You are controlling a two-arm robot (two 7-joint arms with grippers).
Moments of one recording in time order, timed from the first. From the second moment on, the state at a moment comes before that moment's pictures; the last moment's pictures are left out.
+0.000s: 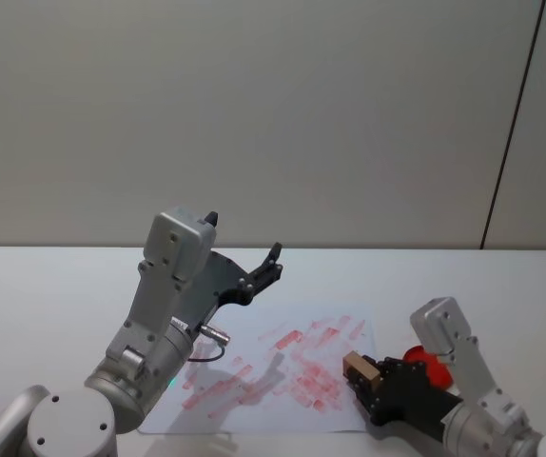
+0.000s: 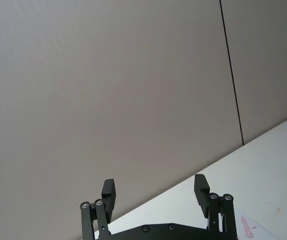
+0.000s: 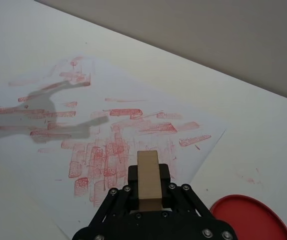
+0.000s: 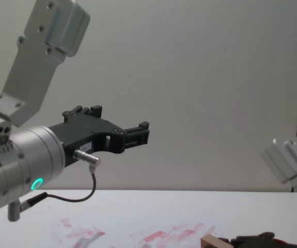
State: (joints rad) left arm -0.24 0.38 0.45 -1.63 -0.20 0.01 -0.01; right arm 0.16 0.22 -0.34 -1.38 0.07 0.16 0.41
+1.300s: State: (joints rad) left arm -0.24 0.38 0.45 -1.63 -0.20 0.01 -0.01; right arm 0.13 0.31 -0.26 -1.46 0.18 0.13 0.36
